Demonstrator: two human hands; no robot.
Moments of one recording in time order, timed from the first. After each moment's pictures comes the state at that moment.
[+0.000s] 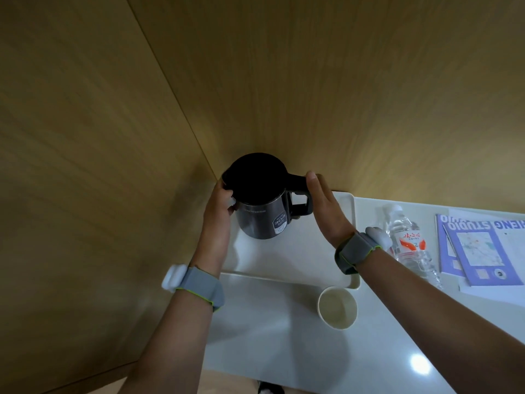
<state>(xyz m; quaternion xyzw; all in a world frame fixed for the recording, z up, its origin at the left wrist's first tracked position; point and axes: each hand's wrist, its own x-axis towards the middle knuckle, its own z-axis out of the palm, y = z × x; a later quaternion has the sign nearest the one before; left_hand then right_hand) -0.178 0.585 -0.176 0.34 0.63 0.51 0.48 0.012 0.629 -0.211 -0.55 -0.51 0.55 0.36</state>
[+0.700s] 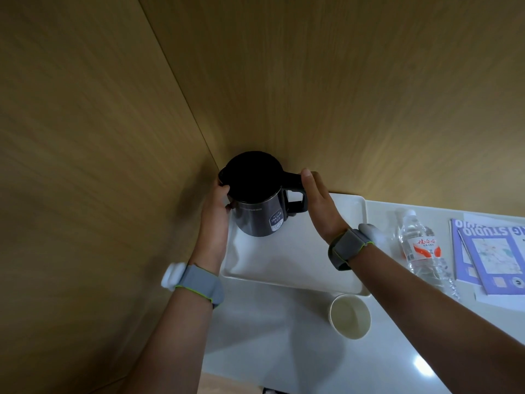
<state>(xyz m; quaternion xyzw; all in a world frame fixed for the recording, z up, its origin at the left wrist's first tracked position) -0.201 0.597 -0.188 0.31 0.64 0.53 0.45 -0.018 0.647 -0.221 -0.54 -0.50 0.56 0.37</state>
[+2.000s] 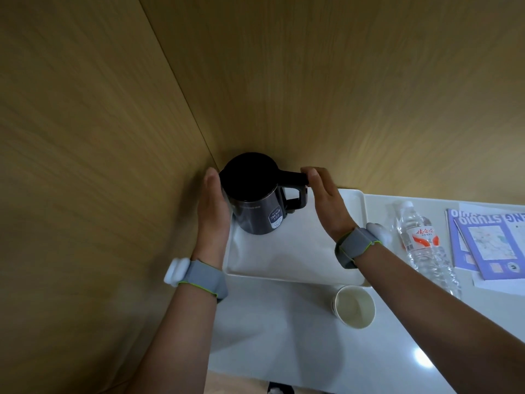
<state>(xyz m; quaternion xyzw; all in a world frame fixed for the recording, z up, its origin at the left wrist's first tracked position) -0.219 0.598 -0.192 0.30 0.68 0.50 0.44 -0.011 0.636 -0.222 -0.56 -0.52 0.50 0.40</state>
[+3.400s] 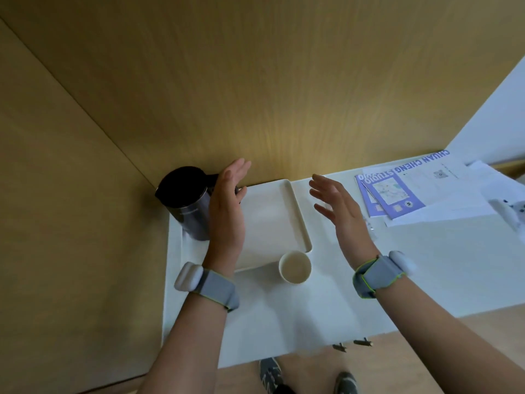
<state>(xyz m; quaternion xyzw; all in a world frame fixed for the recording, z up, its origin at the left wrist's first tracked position) -0.074 0.536 -0.138 0.48 0.51 0.53 0.48 0.115 0.484 -0.171 -0.56 -0.42 0.45 0.56</state>
